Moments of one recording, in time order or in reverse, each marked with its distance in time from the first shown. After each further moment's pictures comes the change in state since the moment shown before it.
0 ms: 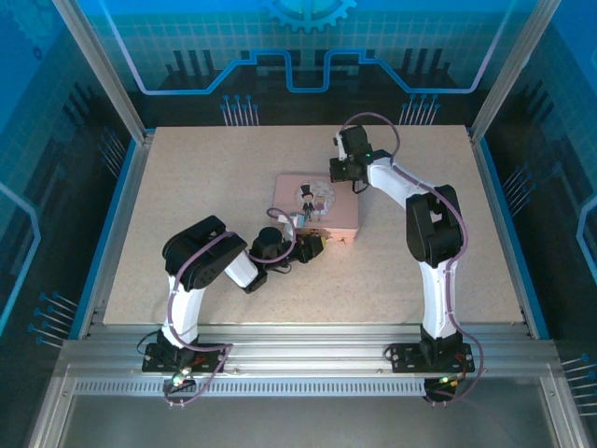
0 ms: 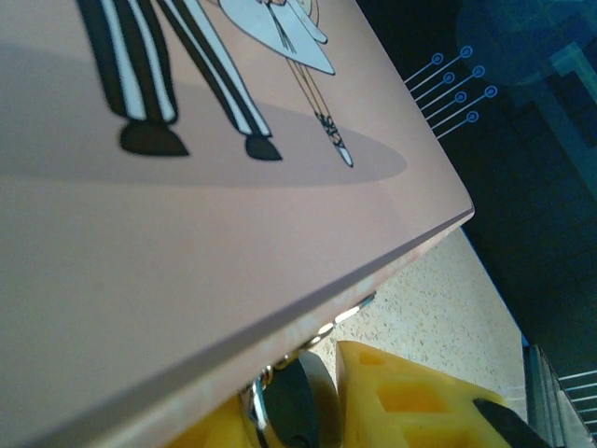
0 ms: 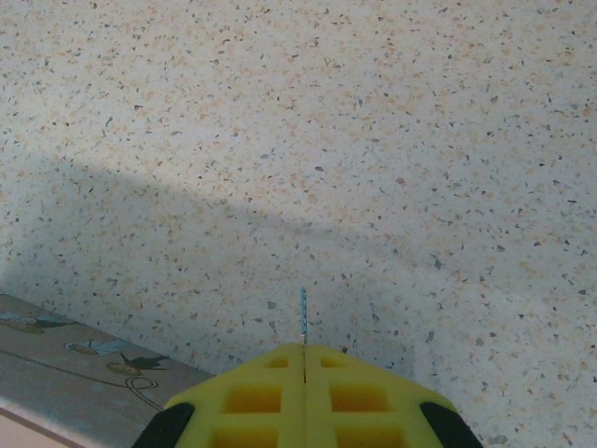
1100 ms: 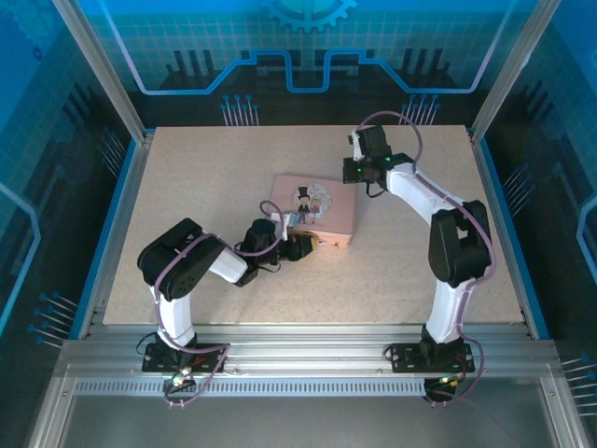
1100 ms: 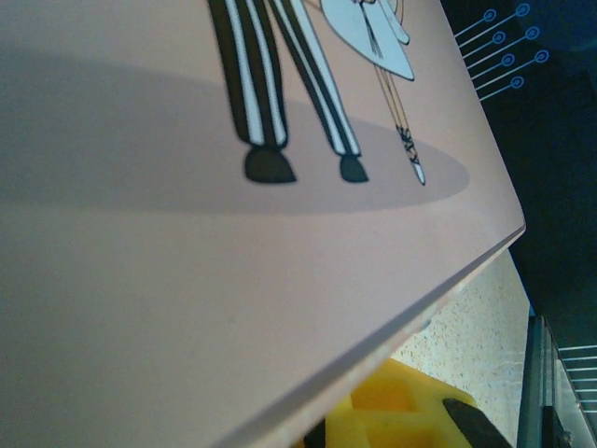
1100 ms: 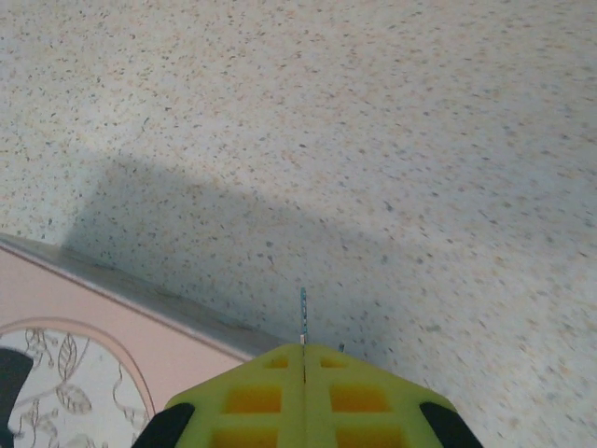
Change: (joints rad) left arm 0.067 -0.162 -0.023 -0.309 0.098 0.015; right arm -0.038 -0.271 -0.219 0.000 -0.022 0.029
